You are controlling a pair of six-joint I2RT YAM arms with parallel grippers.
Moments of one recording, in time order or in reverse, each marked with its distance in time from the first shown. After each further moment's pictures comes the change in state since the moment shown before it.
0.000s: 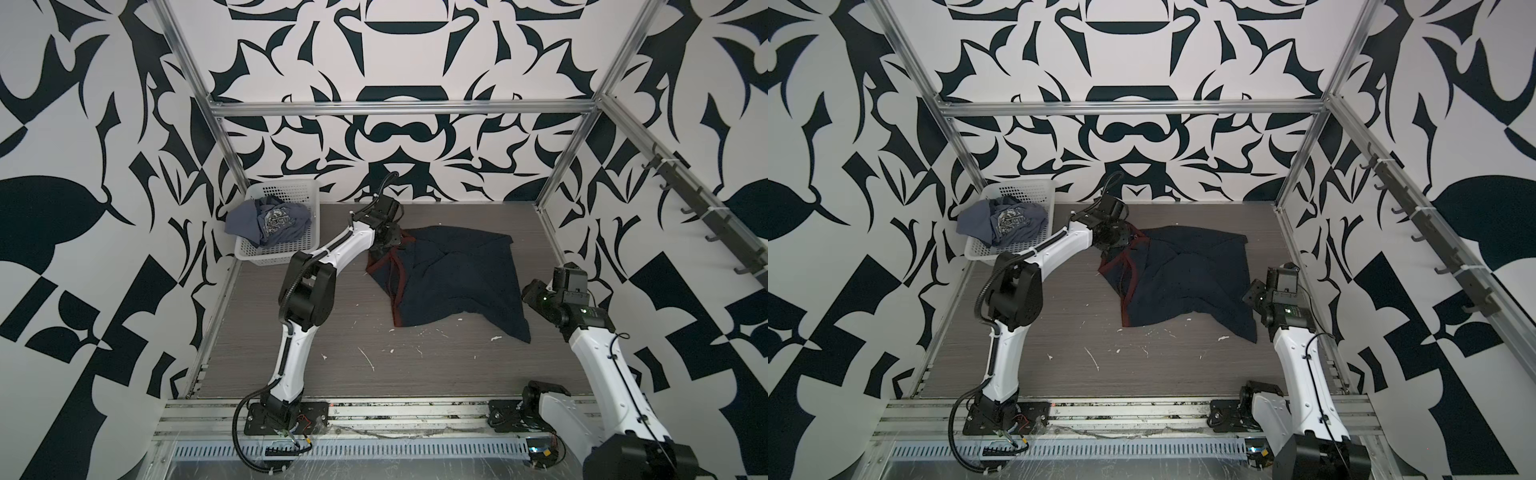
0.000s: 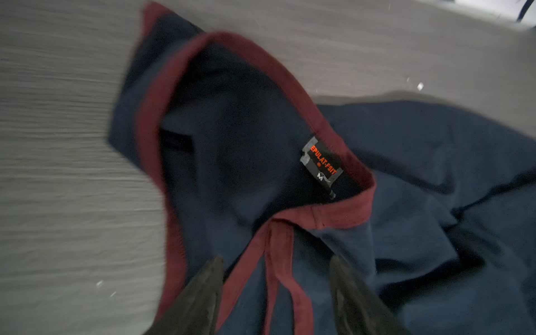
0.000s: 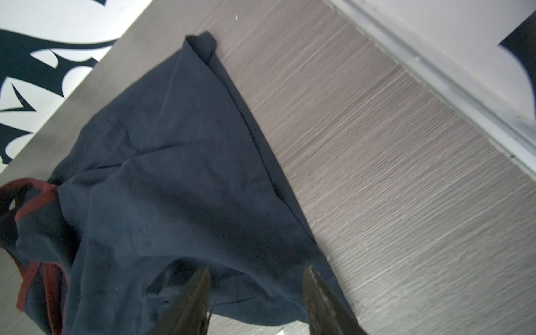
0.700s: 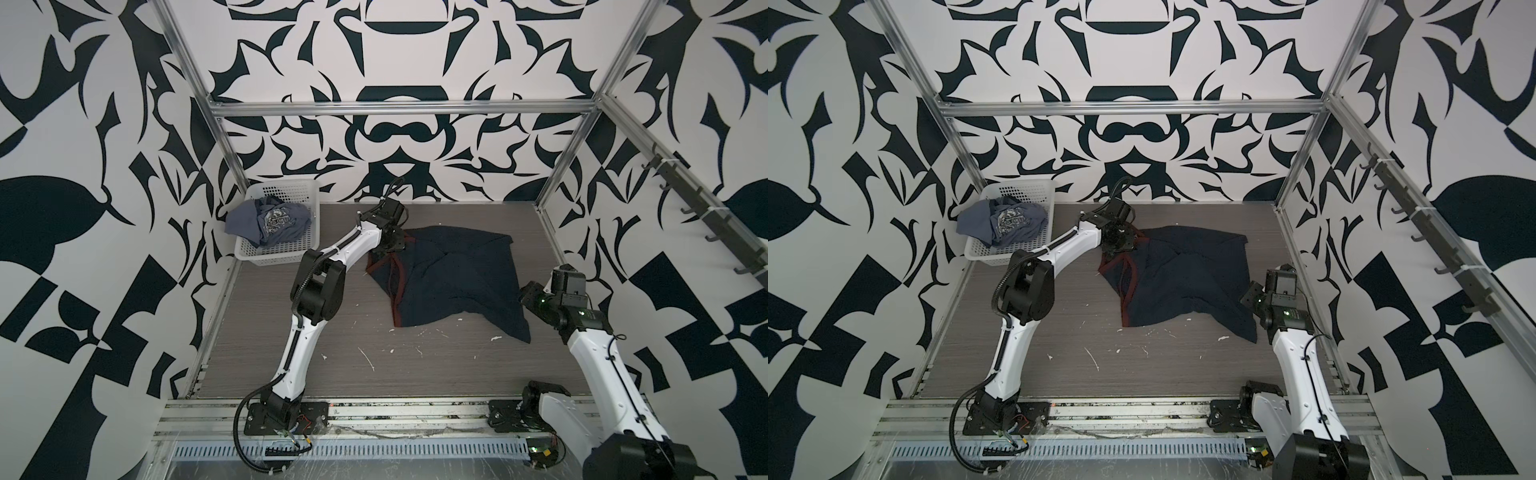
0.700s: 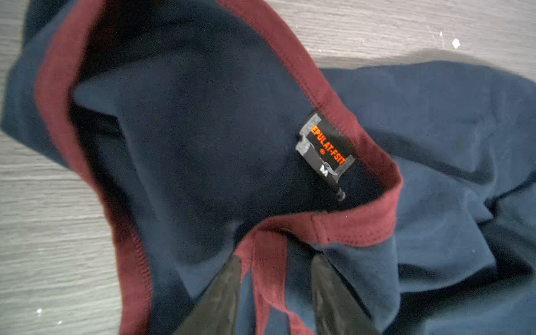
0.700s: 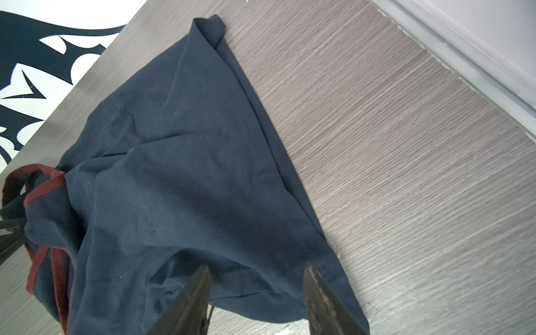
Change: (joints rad) left arm -0.016 0.092 0.093 -0.071 0.045 0.005; right arm 0.000 -0.005 -0.019 0.024 -0.040 -0.007
